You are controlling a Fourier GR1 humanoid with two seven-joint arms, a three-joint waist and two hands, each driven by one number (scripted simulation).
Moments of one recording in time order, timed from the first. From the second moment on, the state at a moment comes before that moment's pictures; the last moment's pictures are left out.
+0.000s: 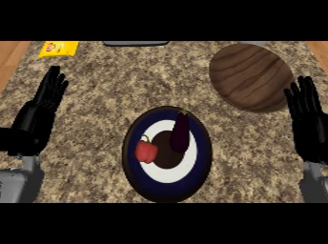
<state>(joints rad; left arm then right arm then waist) -0.18 0.28 -0.01 -1.59 0.12 0.07 0.03 -0.13 -0.33 0.06 -1.52 -0.44 -0.24 -0.14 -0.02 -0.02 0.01</state>
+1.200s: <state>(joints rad) -0.22 0.30 -0.02 -1.58 -0.09 0.20 0.17 -0.33 -0.40 0.52 -1.58 0.21 -0.16 -0.09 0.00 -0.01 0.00</state>
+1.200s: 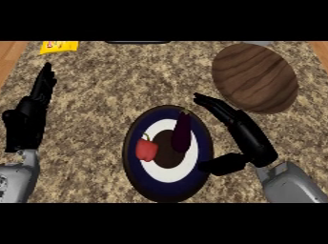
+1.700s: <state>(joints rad) -0.22 0.29 -0.03 -1.59 -0.10 0.19 0.17 -0.61 -0.31 0.67 -1.57 0.38 0.10 0.43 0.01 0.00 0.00</state>
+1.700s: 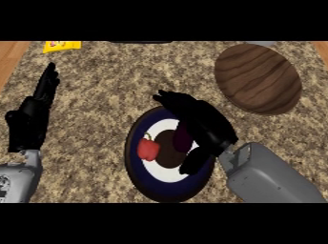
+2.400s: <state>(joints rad) -0.23 0.27 -0.01 -1.59 -0.12 0.17 0.18 -0.73 -0.04 0.74 -1.30 0.47 0.33 0.63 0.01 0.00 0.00</state>
